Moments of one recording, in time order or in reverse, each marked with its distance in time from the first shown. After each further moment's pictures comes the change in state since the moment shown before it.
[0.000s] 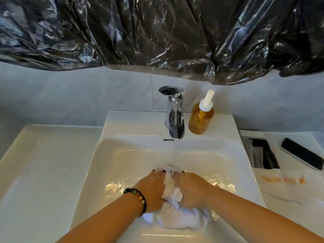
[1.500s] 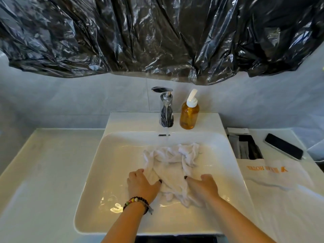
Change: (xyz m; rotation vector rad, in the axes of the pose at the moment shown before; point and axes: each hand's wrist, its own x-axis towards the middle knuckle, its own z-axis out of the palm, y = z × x) left_hand -0.036 0.045 0.015 -0.832 0.450 -0.845; right_hand -0.058 0.004 0.052 1.086 0.547 0.798
